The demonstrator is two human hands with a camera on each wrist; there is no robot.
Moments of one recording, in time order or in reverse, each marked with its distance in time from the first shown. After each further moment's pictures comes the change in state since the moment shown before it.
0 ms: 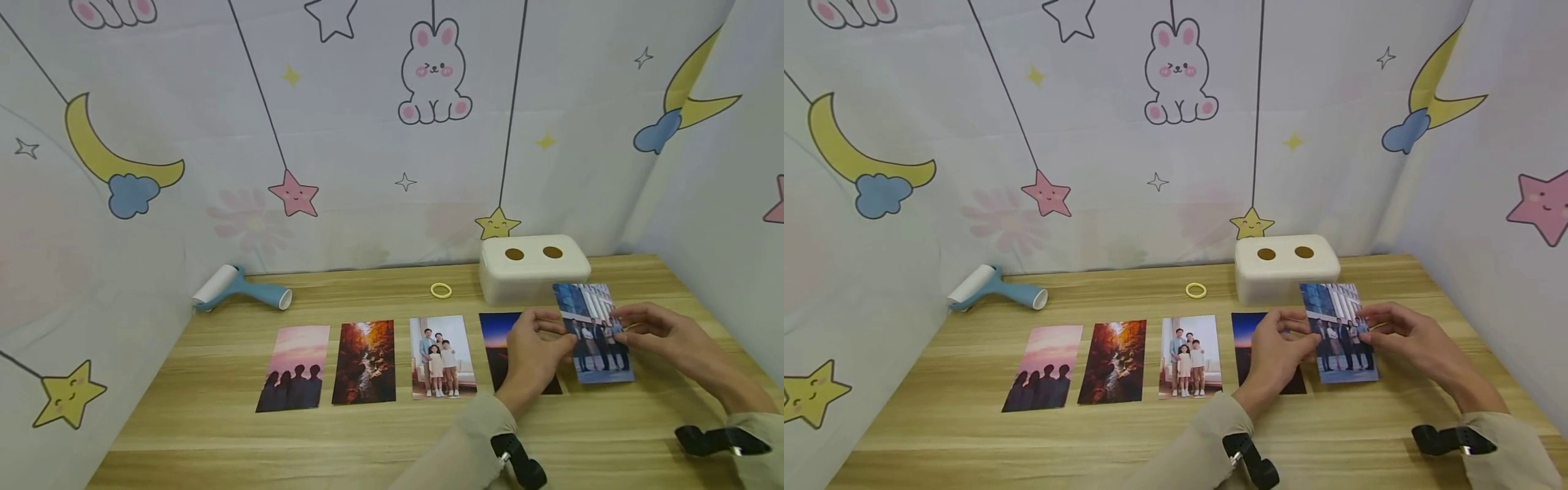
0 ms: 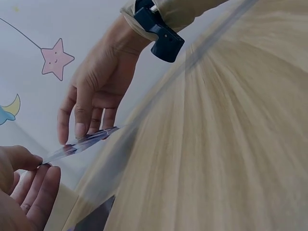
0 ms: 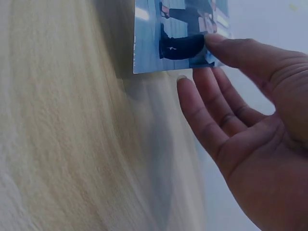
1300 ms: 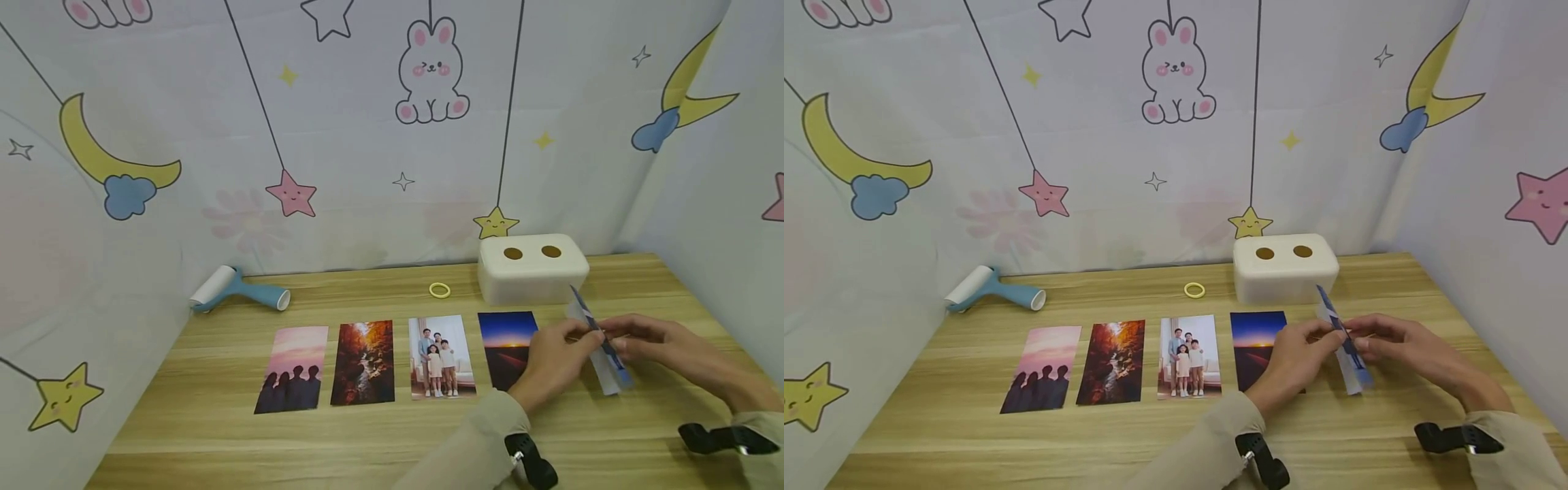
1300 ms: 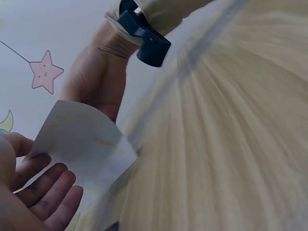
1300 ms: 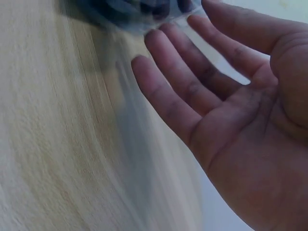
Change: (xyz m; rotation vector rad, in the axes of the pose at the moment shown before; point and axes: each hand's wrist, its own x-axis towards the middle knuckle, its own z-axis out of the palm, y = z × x) left_hand -0.001 0.004 0.014 0.482 -0.219 0.096; right_hand -0.001 -0.010 -0.003 0.061 -0.287 0.122
